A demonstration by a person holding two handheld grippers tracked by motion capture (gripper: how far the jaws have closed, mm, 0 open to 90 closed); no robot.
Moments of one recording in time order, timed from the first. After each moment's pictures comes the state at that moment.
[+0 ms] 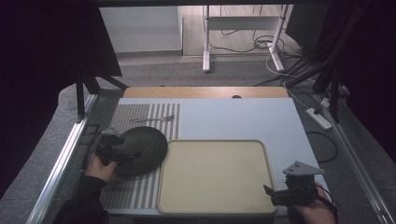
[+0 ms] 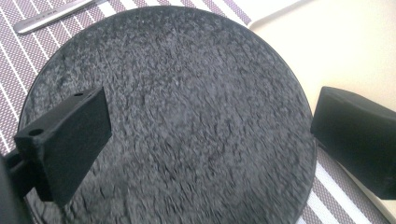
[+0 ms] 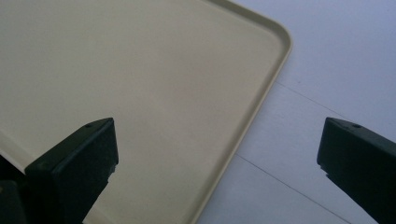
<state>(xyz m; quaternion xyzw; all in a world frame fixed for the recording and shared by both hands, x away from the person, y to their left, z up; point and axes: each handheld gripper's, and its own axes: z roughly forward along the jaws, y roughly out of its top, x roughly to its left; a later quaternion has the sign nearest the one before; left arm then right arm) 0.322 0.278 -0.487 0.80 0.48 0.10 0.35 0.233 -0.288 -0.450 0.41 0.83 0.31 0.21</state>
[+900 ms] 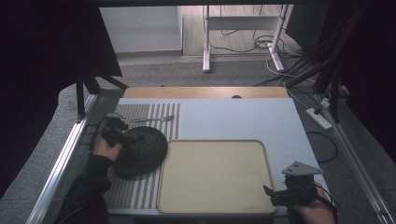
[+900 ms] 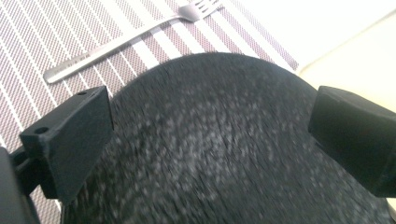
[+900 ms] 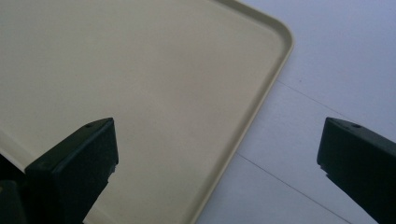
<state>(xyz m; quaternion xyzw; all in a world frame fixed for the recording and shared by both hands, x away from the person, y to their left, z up) 0.388 0.288 -0.494 0.79 0.48 0.09 0.36 0.234 -0.287 -0.451 0.41 0.84 0.30 0.21</state>
